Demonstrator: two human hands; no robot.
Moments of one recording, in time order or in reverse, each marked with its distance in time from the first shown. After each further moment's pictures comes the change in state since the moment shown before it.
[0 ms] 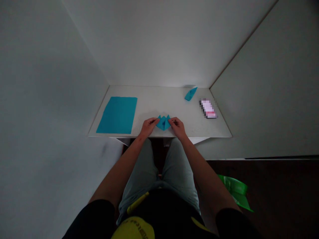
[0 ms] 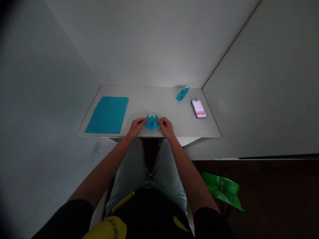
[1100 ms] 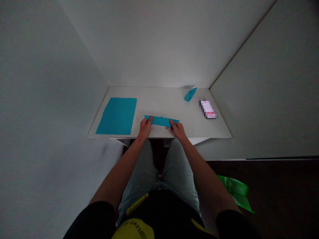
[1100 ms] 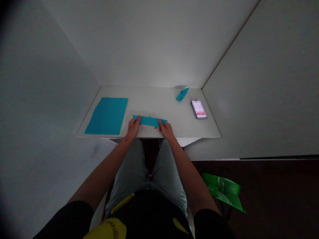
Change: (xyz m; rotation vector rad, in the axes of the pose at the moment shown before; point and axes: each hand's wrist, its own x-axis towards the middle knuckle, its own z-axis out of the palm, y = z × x) left_hand 0.000 -0.008 -0.003 0.026 0.269 -0.063; right_hand -0.006 -0.002 -0.007 -0.204 -0.069 0.064
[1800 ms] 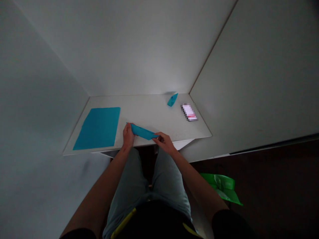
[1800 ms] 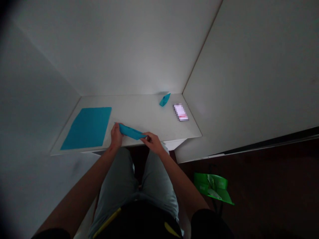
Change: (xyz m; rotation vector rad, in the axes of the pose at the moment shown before) left_hand -0.005 0.020 0.005 -0.105 0.129 -0.068; right_hand -0.048 0.008 -0.011 0.020 -0.088 -0.240
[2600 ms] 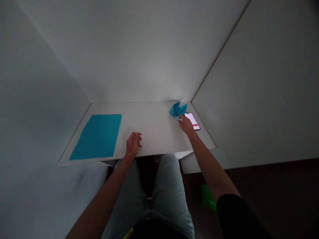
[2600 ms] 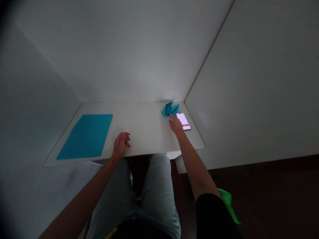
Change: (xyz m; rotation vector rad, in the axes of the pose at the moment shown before) left_hand -0.005 -0.003 0.002 0.011 -0.249 0.104; right_hand 0.136 0.026 -0.156 -0.829 0.178 0.243
